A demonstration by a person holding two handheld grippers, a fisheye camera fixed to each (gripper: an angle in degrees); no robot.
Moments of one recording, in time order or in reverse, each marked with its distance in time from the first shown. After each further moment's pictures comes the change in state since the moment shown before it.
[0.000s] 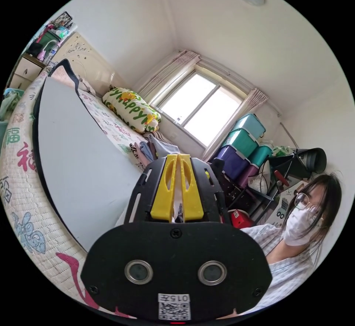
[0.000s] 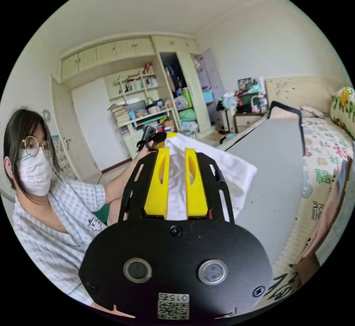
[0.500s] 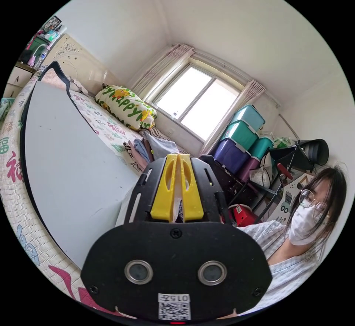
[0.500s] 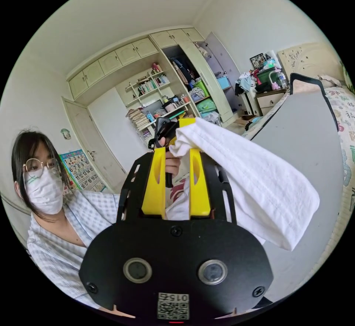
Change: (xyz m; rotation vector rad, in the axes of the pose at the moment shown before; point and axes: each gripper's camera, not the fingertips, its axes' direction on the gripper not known) left arm 0.050 -0.006 0.029 -0.039 -0.012 0.048; right arm 0.029 0.000 0.011 0.094 -0.194 0.130
